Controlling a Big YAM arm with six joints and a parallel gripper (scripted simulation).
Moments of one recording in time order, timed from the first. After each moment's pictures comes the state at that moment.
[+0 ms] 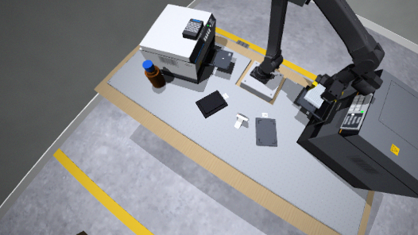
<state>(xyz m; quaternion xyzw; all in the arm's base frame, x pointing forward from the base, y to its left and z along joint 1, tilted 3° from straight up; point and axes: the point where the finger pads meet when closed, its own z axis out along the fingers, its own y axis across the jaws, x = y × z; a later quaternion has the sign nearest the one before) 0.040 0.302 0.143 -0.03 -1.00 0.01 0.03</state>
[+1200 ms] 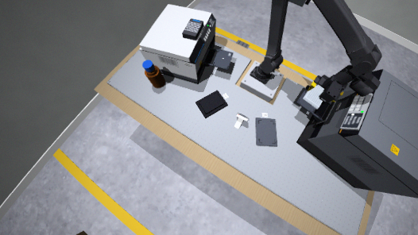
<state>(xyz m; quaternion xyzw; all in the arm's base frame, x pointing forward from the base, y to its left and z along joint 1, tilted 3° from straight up) 0.039 0.302 0.135 -0.03 -1.00 0.01 0.03</state>
